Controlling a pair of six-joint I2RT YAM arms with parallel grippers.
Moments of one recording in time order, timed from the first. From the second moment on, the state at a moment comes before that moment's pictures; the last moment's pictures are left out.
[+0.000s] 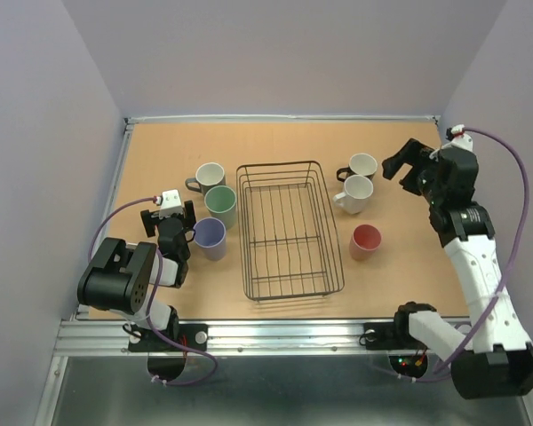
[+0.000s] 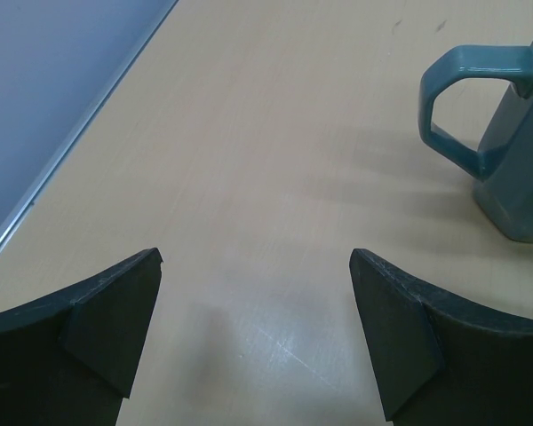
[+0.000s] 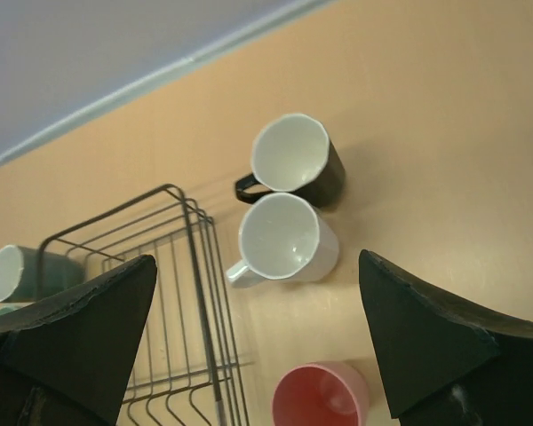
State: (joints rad) left arm -0.17 1.51 0.17 1.17 -0.52 0.04; right arm 0.04 0.92 1.06 -0.43 -0.02 0.46
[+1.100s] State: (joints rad) left arm -0.17 1.51 0.17 1.17 -0.52 0.04; right arm 0.04 1.47 1.02 -0.34 0.01 0.58
